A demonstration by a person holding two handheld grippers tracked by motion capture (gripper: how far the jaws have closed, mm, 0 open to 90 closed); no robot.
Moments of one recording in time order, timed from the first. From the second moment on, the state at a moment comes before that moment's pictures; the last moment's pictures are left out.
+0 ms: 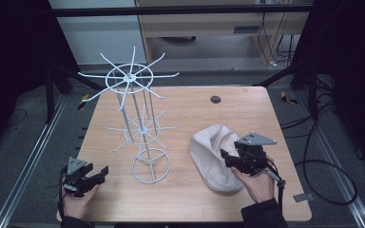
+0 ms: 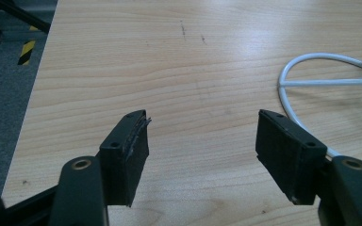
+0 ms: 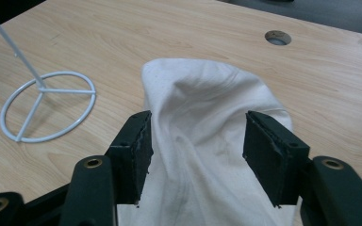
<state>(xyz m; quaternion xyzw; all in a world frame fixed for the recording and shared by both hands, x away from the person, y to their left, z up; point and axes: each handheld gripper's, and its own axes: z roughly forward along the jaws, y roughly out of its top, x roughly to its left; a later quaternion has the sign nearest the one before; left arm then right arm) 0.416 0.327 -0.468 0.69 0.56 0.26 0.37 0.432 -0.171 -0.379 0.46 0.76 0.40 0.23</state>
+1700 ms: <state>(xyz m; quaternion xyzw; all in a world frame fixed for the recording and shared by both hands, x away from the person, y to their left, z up) 0.417 0.326 -0.469 0.70 0.56 0.26 0.36 0.475 -0.130 -0.435 0.47 0.81 0.30 0.18</state>
